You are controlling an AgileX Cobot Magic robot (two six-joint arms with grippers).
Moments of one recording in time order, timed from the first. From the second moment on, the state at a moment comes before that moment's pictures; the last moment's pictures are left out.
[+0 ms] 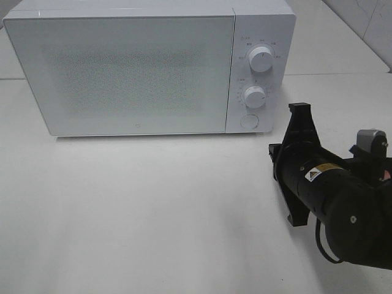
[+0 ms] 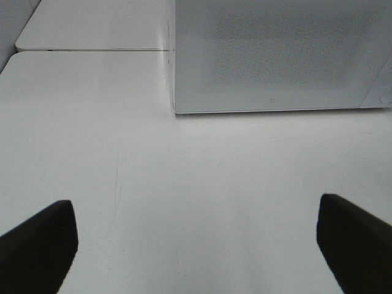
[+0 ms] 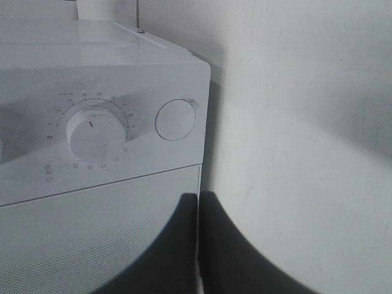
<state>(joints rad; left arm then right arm) 0.06 -0.01 -0.51 -0.24 1.04 0.13 0.79 1.78 -0.42 0.89 -0.98 1.30</state>
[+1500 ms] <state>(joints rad) 0.06 -0.01 -0.51 -0.24 1.04 0.13 0.60 2.07 -0.75 0.69 -0.93 1.39</state>
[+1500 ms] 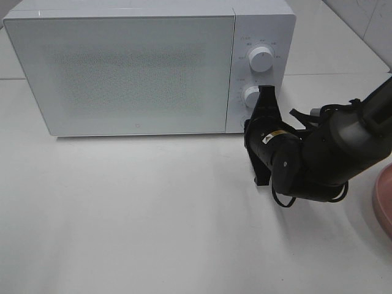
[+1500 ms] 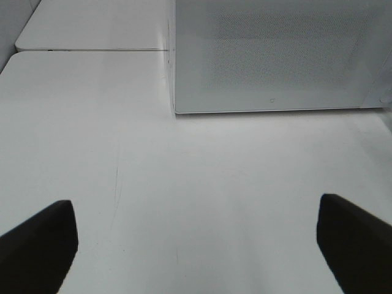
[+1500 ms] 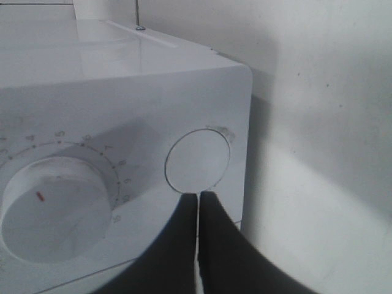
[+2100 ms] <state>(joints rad) 0.06 -0.01 -0.51 -0.24 1.04 0.13 0.59 2.15 -0.83 0.72 -0.91 1.39</state>
